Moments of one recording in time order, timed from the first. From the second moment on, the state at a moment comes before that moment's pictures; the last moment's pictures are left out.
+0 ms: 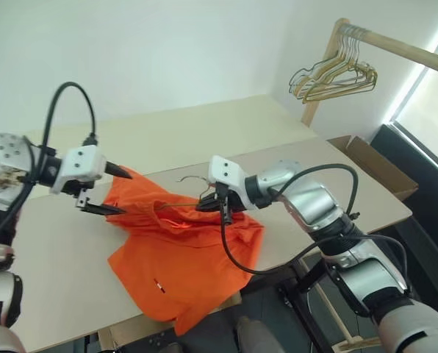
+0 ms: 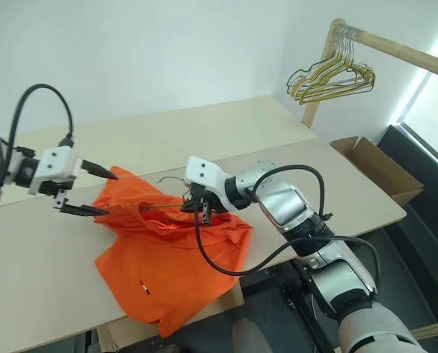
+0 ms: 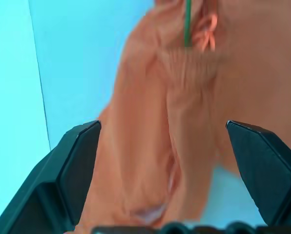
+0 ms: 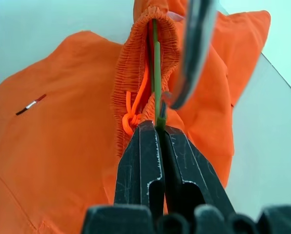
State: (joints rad) left arm -0.79 0.99 -0.21 0.52 -0.19 -0.18 -1.61; right arm -0.89 -0.38 0.47 0.04 0.17 0.66 1.09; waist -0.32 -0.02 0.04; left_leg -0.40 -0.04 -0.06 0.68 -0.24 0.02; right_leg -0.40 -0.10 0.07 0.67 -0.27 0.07
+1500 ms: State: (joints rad) left arm -0.90 0.78 -0.26 0.80 0.05 -0.29 -1.55; right arm -0.93 -0.59 0.25 -0.15 0.25 0.84 1.08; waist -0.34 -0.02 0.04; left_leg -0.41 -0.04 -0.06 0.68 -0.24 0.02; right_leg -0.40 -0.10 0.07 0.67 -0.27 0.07
